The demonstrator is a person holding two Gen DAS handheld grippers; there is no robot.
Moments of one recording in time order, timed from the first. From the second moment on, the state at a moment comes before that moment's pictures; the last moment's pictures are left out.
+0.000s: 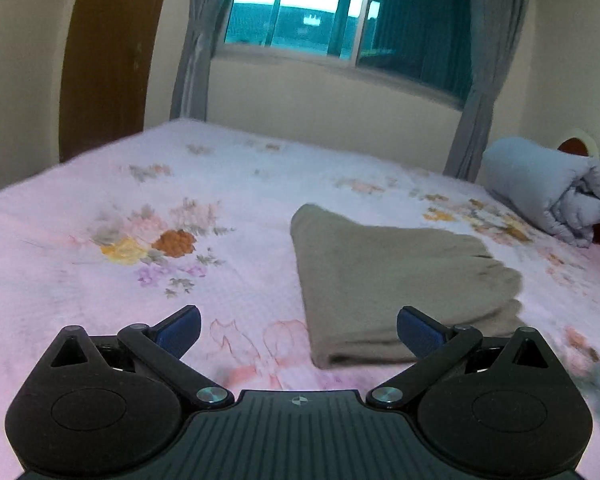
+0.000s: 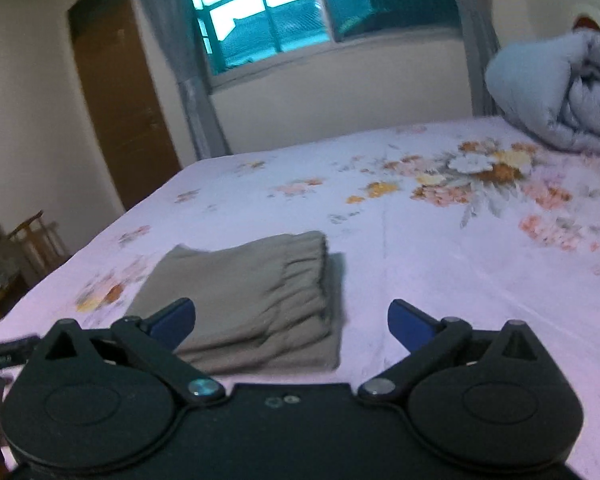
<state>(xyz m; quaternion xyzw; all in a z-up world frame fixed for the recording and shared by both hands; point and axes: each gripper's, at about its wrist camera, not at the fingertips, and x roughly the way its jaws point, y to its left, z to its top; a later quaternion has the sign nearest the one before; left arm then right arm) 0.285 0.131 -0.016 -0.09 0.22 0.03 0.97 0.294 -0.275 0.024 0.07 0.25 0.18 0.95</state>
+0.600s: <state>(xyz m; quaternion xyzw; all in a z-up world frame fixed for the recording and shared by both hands) 0.087 0.059 -0.002 -0.02 0.17 0.03 0.98 0.093 -0.273 0.016 0.02 0.18 0.13 0.97</state>
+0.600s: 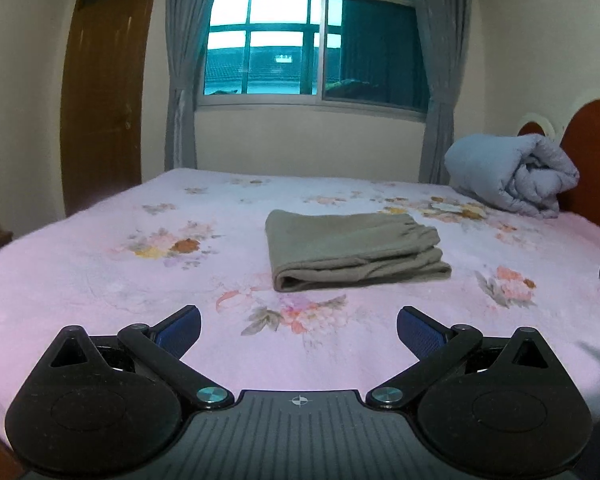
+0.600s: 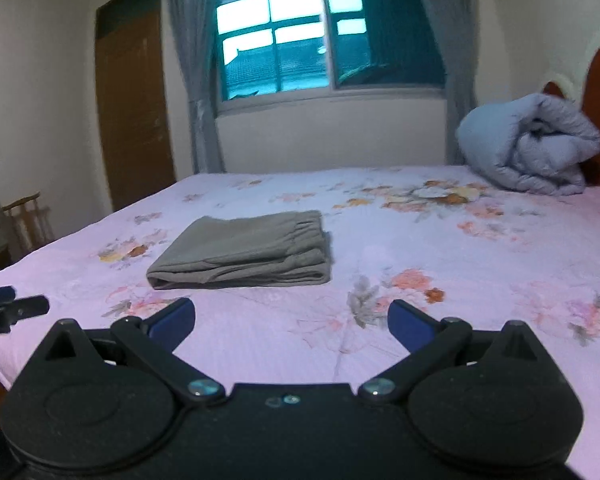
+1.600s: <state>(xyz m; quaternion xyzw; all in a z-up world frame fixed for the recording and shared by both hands) 0.012 0.030 0.005 -0.03 0.14 -0.01 0.99 0.038 -0.242 0.000 -0.03 0.15 0.15 0.98</state>
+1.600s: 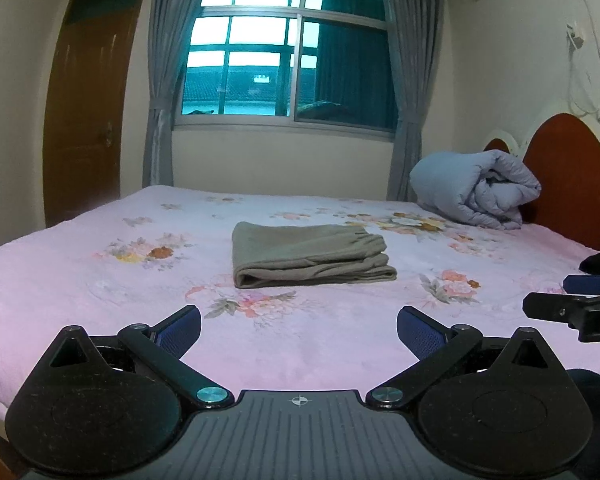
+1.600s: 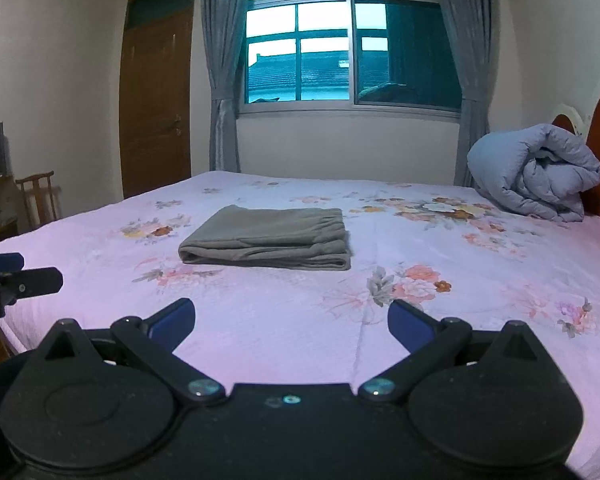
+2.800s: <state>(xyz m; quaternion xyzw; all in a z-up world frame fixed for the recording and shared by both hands) 0.014 0.024 0.005 -0.03 0.14 -0.02 0.99 0.035 -0.240 0.002 -0.03 0.15 0.15 0.98</state>
